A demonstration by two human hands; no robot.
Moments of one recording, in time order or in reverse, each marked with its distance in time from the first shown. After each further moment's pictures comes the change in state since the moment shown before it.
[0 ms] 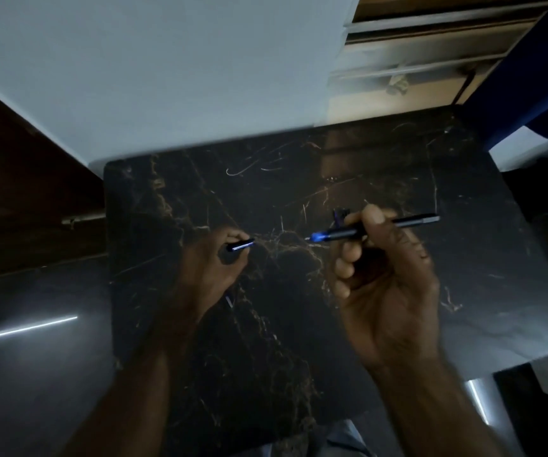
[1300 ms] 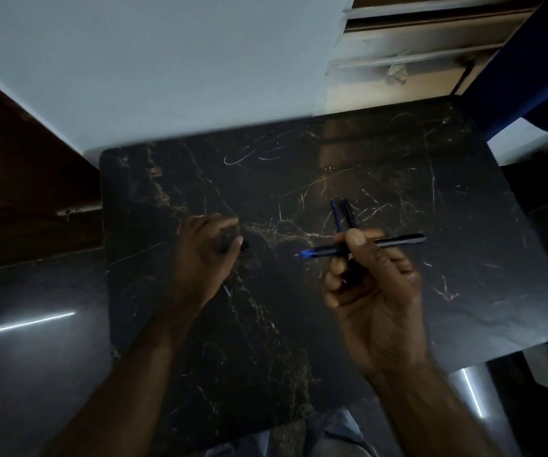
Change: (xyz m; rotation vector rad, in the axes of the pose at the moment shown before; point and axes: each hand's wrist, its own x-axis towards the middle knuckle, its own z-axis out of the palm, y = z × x) left_hand -0.014 0.005 -0.001 0.019 0.057 -0.082; right_hand -0.019 0.014 -0.023 -0.047 -0.006 0.058
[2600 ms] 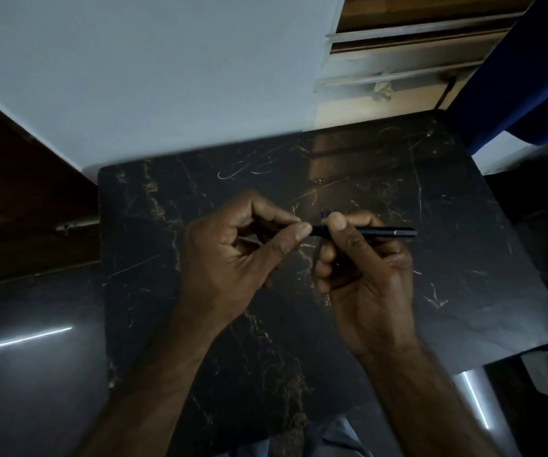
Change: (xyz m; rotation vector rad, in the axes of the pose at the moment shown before) left_hand -0.003 0.156 -0.056 -0.569 -0.020 0.292; right_hand 0.015 -0.018 0.007 -0.116 -0.054 -0.134
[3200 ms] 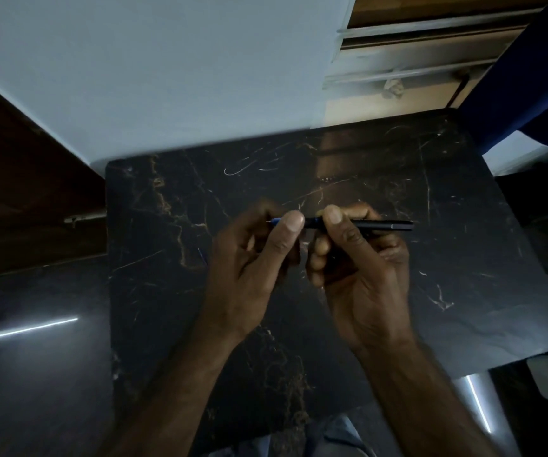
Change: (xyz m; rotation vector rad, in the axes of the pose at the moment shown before) left_hand -0.011 0.001 0.017 -0.185 0.008 -0.211; right_hand 0.006 0.002 0.008 0.001 -0.047 0.001
